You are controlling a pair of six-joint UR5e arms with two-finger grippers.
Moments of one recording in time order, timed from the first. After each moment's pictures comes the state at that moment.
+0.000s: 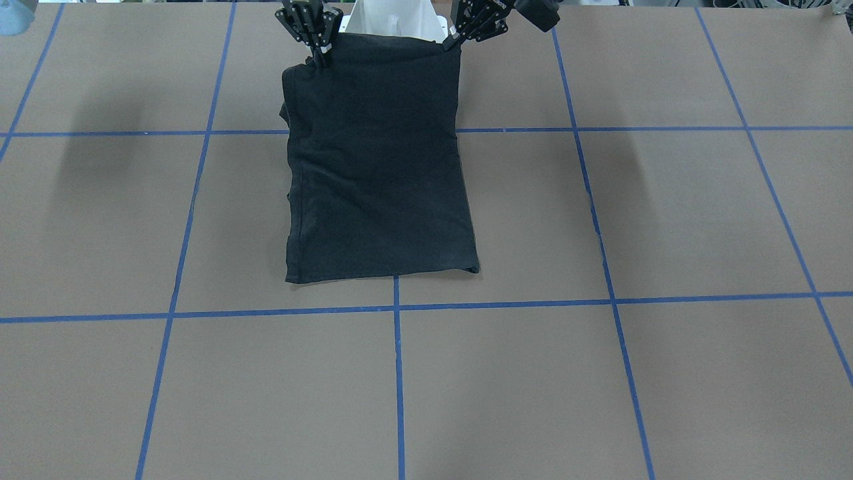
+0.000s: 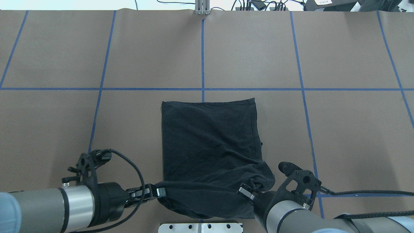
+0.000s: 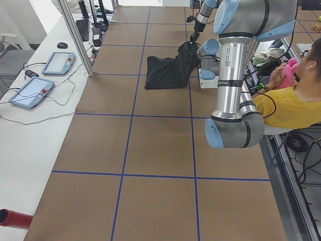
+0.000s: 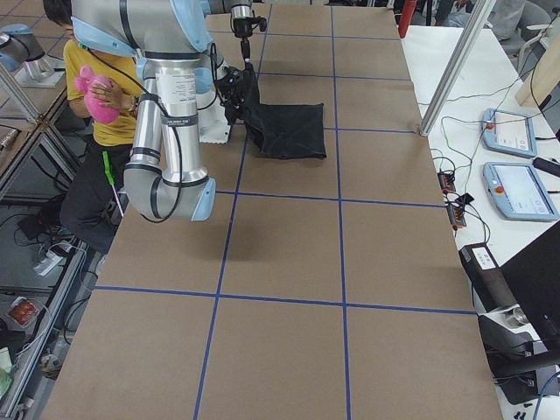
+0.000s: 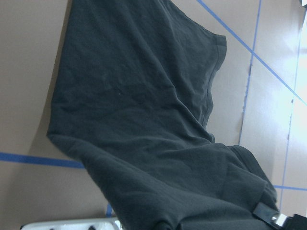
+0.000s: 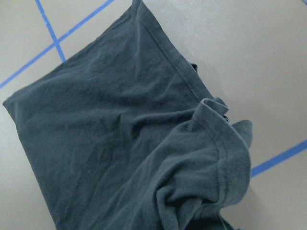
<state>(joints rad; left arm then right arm) -0.14 -1.71 -2.26 -2.21 -1.52 -1.76 0.00 -1.26 2.40 -1.78 1.23 2.09</state>
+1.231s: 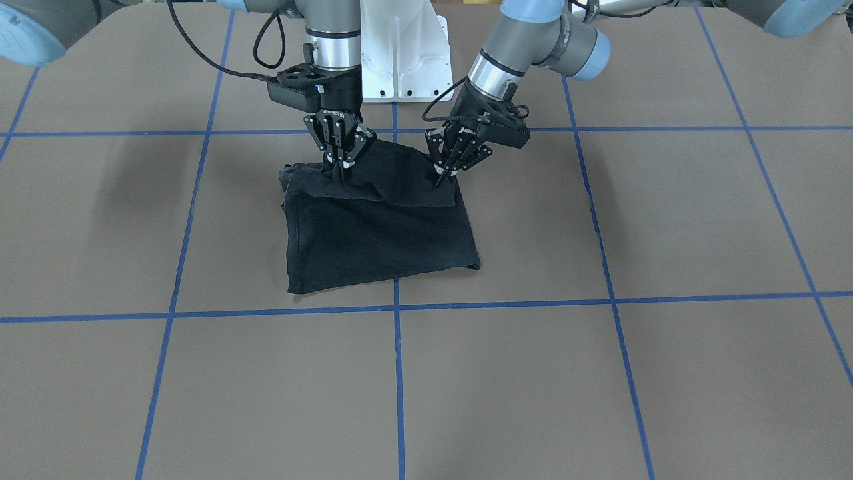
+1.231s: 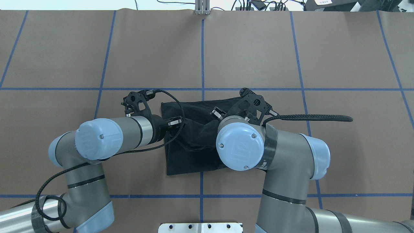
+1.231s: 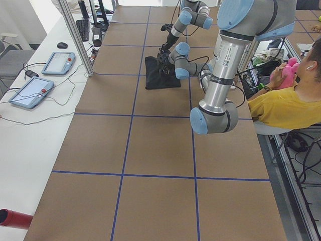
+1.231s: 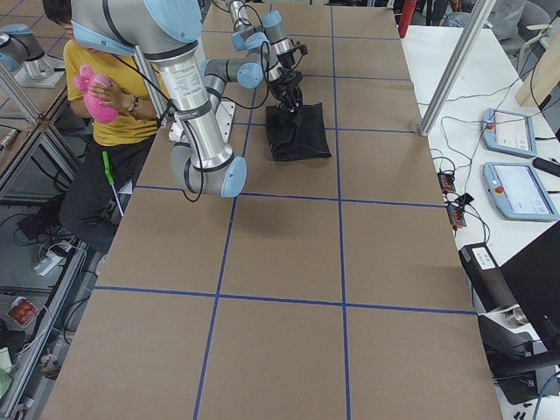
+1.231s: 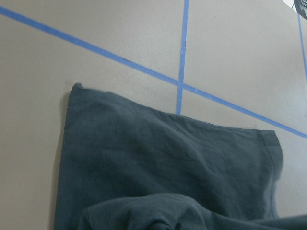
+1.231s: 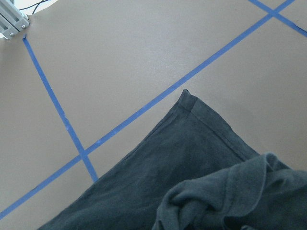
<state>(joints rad) -0.41 -2.03 -1.80 -2.13 -1.53 -1.54 0.33 -0.93 1.92 -1.77 1.30 1.99</state>
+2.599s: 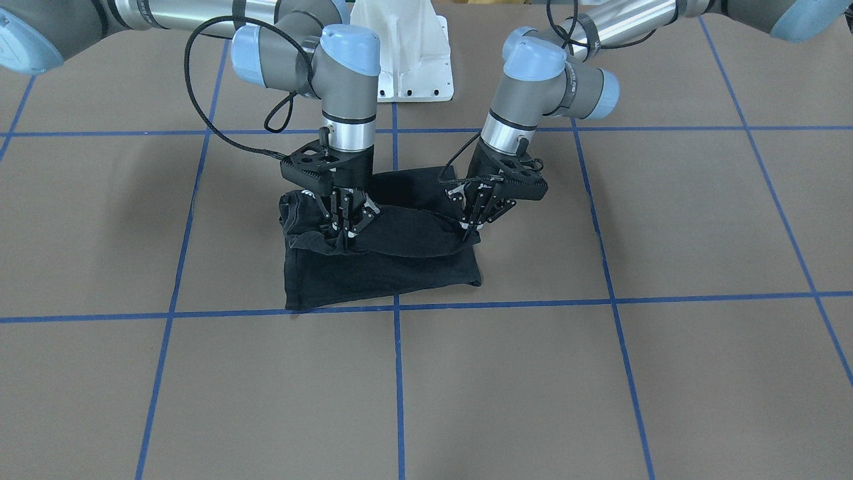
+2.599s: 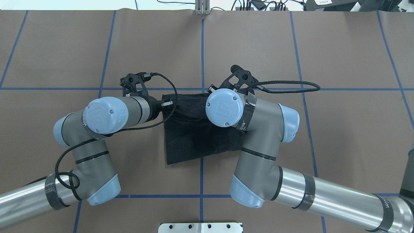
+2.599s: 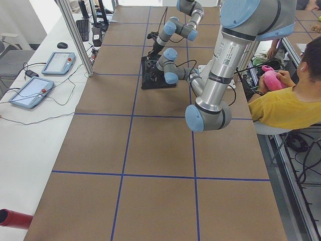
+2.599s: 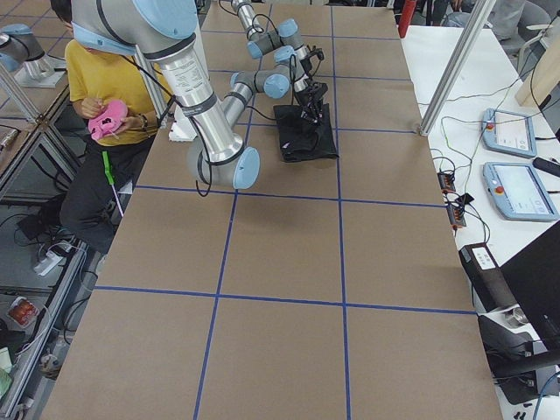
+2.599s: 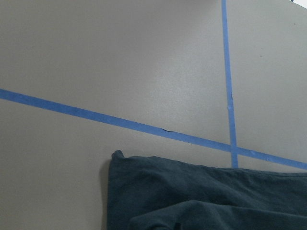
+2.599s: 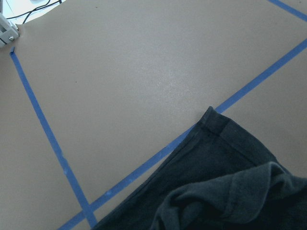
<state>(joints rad) -0.50 -2.06 -1.67 -2.13 -1.53 -1.46 0.45 -0.85 1.65 -1.61 1.36 1.92</state>
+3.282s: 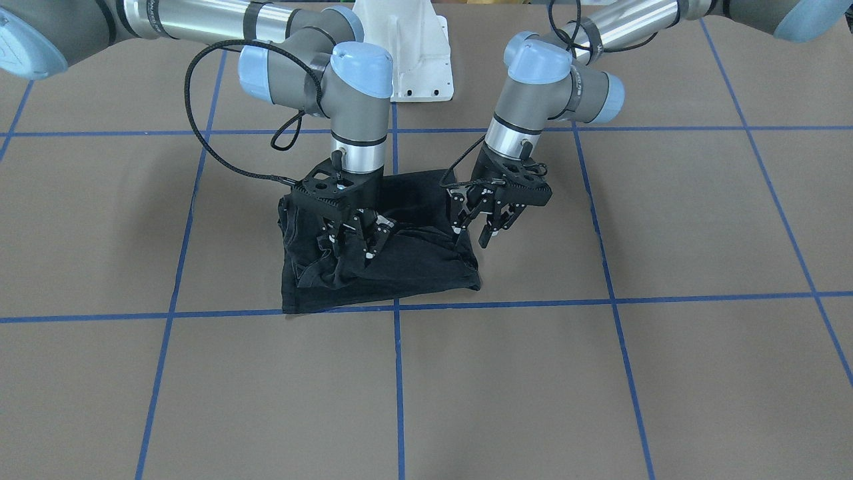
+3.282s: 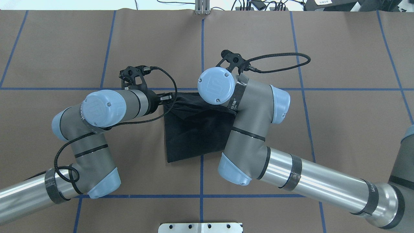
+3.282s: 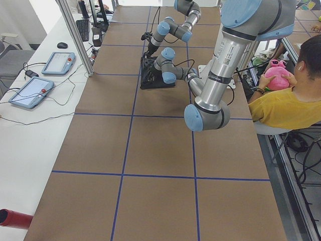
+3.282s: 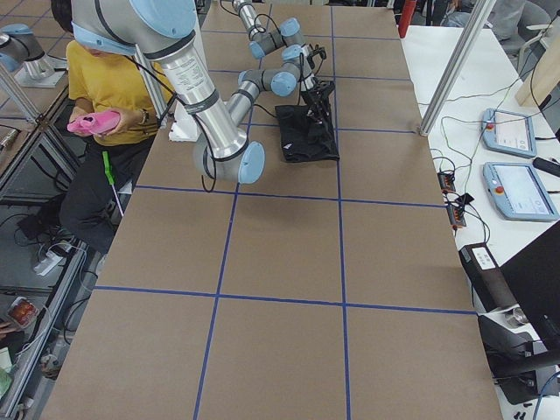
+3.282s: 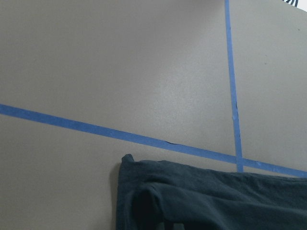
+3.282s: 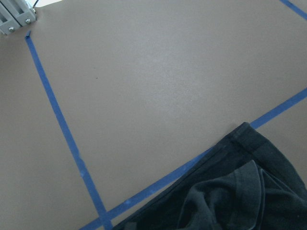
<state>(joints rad) -0.53 -2.07 -1.67 -2.14 -1.55 -1.37 0.52 -0.76 1.56 -1.61 1.48 1.74</state>
